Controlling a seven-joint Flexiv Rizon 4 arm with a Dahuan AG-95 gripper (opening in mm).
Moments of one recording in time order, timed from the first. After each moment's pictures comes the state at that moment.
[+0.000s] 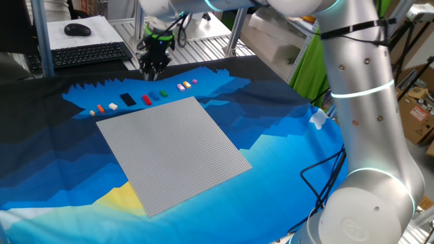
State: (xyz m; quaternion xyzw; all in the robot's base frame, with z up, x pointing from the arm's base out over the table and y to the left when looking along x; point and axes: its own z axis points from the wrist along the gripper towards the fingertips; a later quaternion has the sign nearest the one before) arm 0.783 0.024 0.063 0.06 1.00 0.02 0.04
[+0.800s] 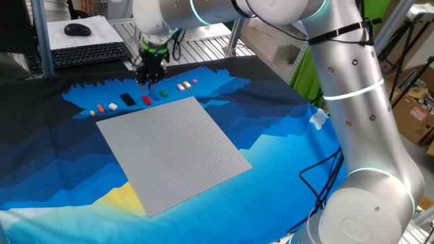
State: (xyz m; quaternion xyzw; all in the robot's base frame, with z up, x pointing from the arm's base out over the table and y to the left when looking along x) arm 0.772 0.025 0.005 0.06 1.00 0.03 0.06
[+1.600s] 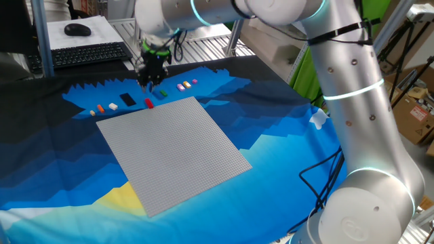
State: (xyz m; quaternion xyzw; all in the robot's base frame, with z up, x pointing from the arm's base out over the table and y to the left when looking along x) arm 0.768 0.030 0.040 0.06 1.00 0.03 0.03
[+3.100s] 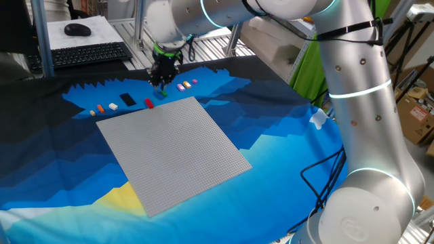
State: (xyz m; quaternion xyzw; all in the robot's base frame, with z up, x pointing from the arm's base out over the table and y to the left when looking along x) arm 0.767 -0.015 0.021 0.02 1.00 0.01 0.06
